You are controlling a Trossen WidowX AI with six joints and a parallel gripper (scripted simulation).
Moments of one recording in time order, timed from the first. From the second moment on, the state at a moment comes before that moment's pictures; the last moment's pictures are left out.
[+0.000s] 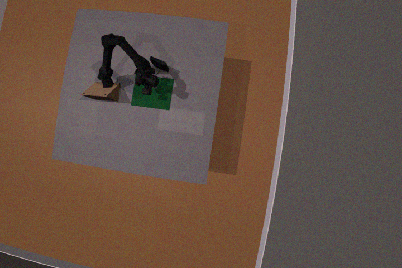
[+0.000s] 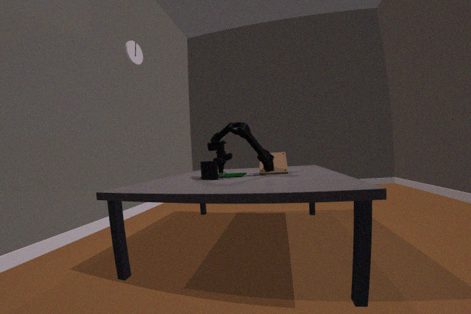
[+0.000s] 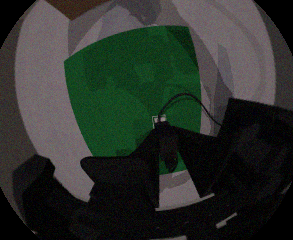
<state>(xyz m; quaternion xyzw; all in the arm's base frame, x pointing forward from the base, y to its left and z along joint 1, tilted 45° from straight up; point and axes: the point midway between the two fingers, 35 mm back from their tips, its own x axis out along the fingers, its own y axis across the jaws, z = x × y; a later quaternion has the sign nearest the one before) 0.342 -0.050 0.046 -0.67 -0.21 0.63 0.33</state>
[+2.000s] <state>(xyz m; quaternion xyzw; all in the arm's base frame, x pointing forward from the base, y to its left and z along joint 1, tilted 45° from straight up) 0.335 -0.079 0.072 -0.67 -0.20 0.63 0.33</state>
